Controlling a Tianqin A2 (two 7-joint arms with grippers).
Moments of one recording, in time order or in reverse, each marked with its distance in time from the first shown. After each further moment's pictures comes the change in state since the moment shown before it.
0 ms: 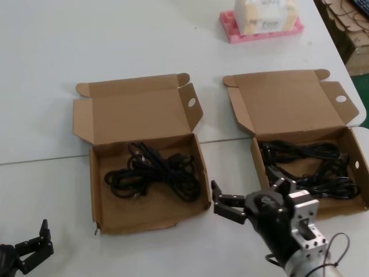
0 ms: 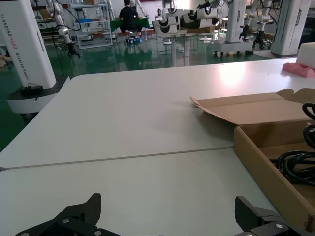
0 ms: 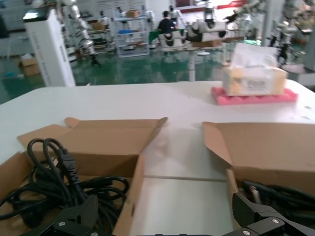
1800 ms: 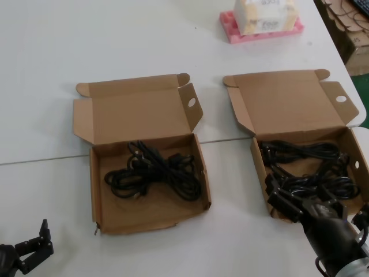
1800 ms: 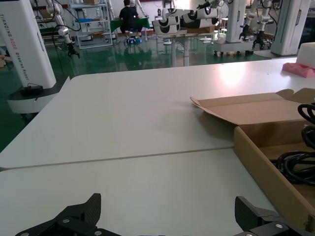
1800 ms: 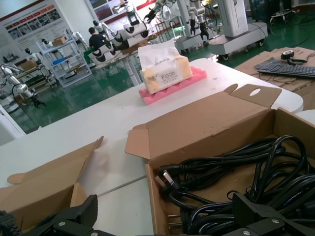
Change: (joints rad) left arm 0.000 0.000 0.000 0.000 0.000 0.000 0.000; right arm -0.154 0.038 0.191 0.091 0.421 0.007 0.000
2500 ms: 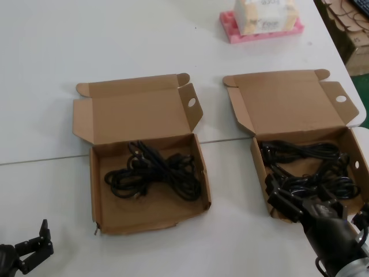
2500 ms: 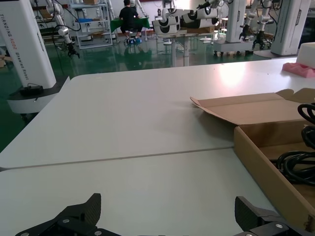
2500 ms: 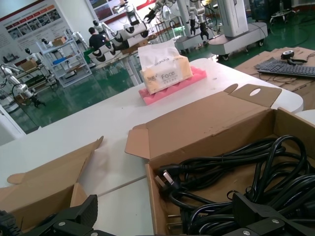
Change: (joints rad) left arm 0.000 0.000 0.000 0.000 0.000 0.000 0.000; right arm 0.000 0.000 0.000 0.000 0.000 0.000 0.000
